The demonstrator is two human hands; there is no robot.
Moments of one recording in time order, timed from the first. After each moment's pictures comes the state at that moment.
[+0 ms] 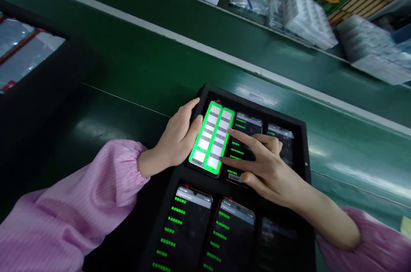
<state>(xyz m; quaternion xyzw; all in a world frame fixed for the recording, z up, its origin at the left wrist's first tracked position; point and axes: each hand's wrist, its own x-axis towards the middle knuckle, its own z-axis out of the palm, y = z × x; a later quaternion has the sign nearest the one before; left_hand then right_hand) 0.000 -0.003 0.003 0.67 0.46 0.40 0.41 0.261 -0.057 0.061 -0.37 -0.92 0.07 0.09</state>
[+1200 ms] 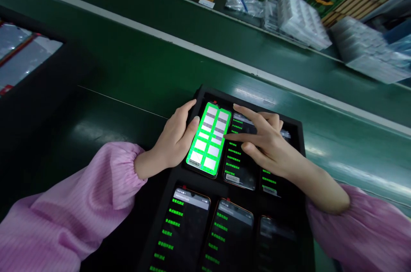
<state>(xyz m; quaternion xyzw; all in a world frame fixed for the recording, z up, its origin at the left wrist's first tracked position) -0.001 -0.003 0.002 0.67 0.46 0.40 0.42 0.274 -0.016 0.062 -0.44 -0.89 0.07 0.07</state>
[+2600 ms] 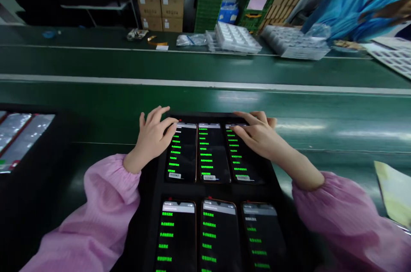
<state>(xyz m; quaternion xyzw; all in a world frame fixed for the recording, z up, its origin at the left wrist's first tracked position) 0.003 0.052 0.043 0.85 0.45 0.25 0.11 0.330 -0.031 0.065 -0.66 -0.74 0.02 0.13</state>
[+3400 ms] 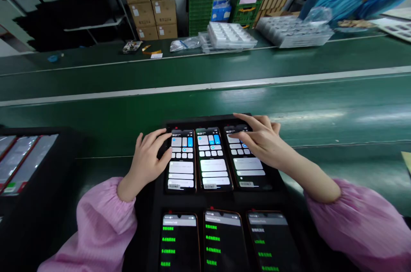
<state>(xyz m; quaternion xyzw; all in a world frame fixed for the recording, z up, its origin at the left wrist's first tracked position) -0.011 0.037 0.028 0.88 0.41 0.25 0.07 0.336 -0.050 0.051 -0.67 -0.72 0.05 0.16</state>
